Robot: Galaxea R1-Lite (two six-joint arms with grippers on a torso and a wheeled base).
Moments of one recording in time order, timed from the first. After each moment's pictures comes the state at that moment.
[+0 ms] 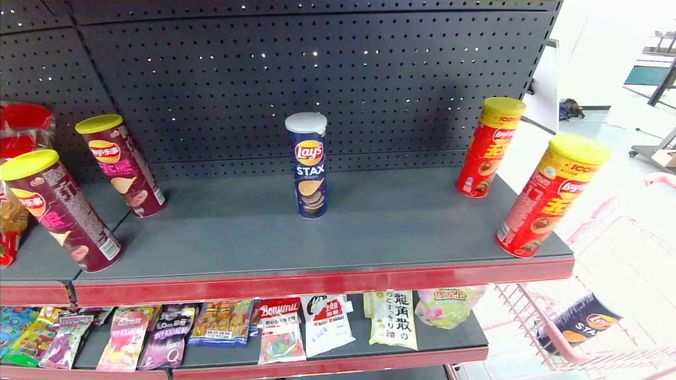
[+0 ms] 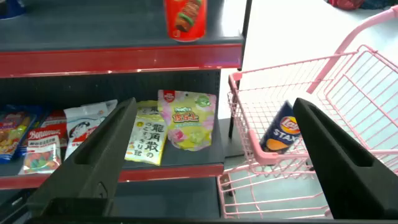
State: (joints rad) left arm 0.00 0.00 0.00 0.00 -0.01 0.00; right arm 0.00 0.00 0.00 0.00 -0.01 -0.01
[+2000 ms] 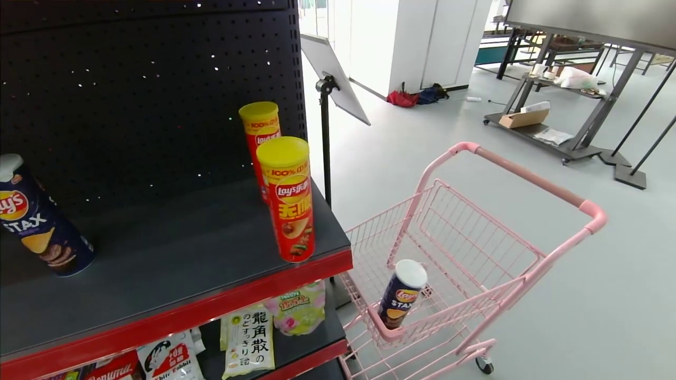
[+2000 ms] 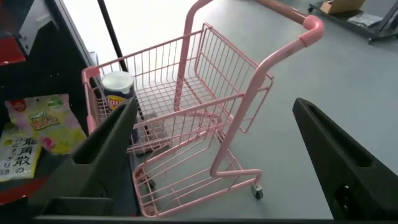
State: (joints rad) left arm 0.00 0.00 0.00 0.00 -0.01 0.00; right arm 0.00 0.00 0.00 0.00 -0.01 0.00
